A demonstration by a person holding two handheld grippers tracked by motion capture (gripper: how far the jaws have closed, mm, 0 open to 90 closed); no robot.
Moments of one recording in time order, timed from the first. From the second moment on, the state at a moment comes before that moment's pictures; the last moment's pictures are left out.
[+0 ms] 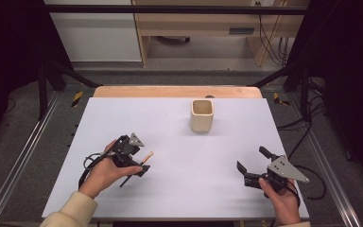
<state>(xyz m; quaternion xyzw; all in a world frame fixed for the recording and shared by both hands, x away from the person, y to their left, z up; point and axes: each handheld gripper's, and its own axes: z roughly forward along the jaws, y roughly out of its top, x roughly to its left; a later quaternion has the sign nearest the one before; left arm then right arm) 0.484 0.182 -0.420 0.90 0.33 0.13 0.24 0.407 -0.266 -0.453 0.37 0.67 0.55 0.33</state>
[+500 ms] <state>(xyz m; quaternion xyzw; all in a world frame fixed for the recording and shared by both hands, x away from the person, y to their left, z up) 0.488 0.186 -0.433 0.91 0.35 0.11 0.21 0.407 -0.265 -0.453 0.37 0.67 0.55 0.33</state>
